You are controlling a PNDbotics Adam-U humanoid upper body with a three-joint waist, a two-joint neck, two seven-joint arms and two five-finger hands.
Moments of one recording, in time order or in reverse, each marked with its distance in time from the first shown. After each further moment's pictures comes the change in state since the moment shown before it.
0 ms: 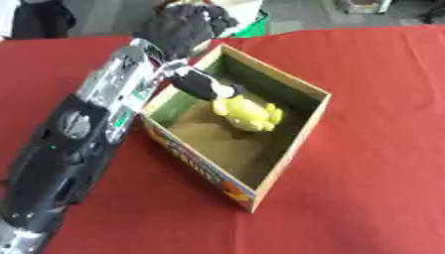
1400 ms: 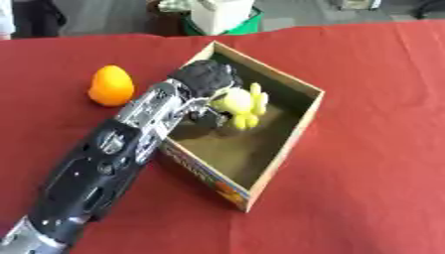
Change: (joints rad) left arm 0.013 -0.146 -0.087 0.283 0.014 -0.119 -0.035; right arm -0.034 0.000 0.005 0.000 -0.001 -0.003 0.007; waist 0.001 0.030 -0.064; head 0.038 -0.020
